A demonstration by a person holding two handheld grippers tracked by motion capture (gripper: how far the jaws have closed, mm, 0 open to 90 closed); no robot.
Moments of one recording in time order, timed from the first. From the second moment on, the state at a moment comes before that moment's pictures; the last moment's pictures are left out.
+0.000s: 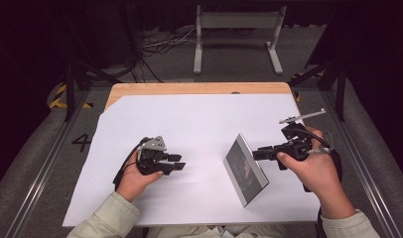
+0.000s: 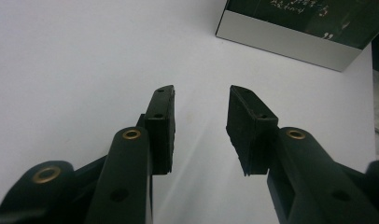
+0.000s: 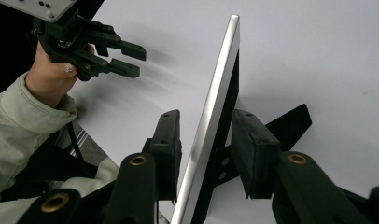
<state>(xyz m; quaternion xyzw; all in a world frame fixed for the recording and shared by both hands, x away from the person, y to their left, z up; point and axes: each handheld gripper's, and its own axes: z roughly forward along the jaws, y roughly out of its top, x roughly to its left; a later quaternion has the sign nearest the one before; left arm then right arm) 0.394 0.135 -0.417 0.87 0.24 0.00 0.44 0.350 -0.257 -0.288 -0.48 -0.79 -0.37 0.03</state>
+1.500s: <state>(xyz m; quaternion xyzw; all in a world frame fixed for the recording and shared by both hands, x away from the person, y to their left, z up) 0.392 0.132 -0.417 0.87 0.23 0.00 0.44 0.350 -0.231 -0.297 -0.51 -0.81 -0.28 -0.01</state>
